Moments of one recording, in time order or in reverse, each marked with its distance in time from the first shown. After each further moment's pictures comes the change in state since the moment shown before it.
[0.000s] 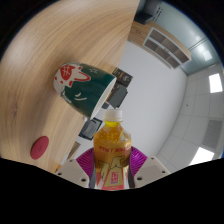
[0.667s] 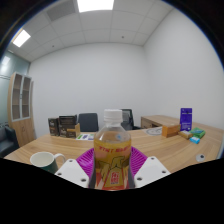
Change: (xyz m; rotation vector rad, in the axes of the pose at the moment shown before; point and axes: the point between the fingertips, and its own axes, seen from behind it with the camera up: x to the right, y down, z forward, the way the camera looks) arm -0.092 0.068 -0.004 -0.159 -0.074 2.109
